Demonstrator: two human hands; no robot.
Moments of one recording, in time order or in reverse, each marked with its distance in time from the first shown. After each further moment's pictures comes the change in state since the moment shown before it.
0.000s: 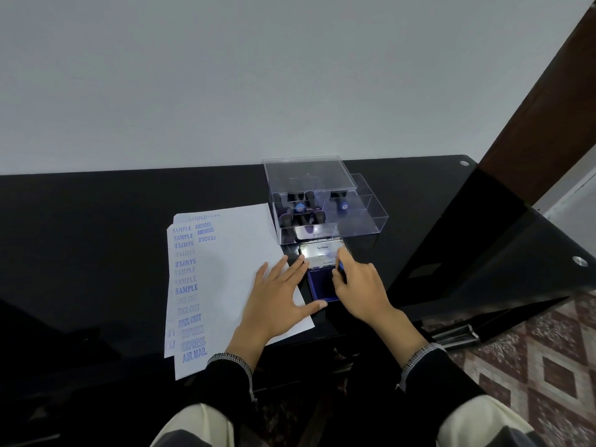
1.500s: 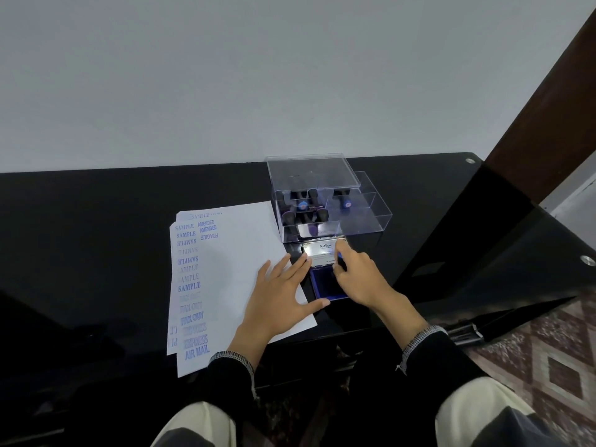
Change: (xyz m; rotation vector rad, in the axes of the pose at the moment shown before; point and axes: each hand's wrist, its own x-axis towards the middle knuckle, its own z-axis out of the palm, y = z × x) left_hand 0.001 -0.001 0.001 0.000 0.002 -0.009; right_hand 0.020 -0.003 -0.011 0.170 -0.194 0.108
